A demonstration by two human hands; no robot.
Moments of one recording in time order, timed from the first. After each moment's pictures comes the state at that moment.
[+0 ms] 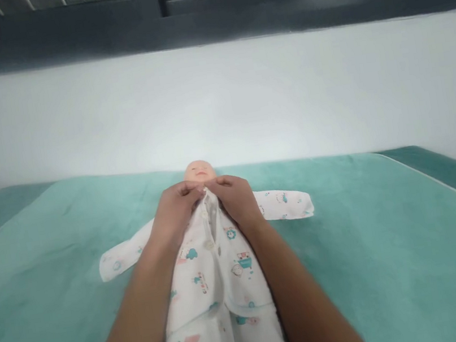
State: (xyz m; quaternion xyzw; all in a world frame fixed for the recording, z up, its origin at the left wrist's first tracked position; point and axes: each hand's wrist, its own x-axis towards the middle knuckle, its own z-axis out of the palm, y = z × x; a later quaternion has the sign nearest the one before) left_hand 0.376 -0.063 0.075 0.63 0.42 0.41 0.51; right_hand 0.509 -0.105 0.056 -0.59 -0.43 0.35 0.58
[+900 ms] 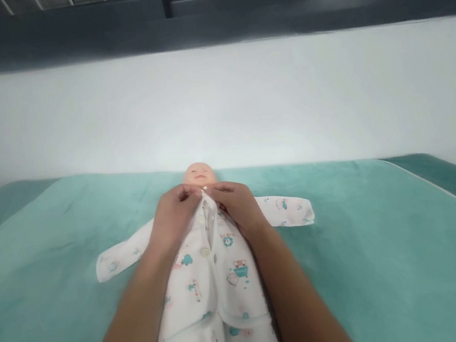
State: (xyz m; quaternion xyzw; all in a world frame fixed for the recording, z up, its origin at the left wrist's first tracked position) left_hand 0.374 -0.063 0.073 0.69 0.46 0.40 0.39; right_hand 0.513 -0.105 0.059 -0.52 -0.39 0.47 0.60
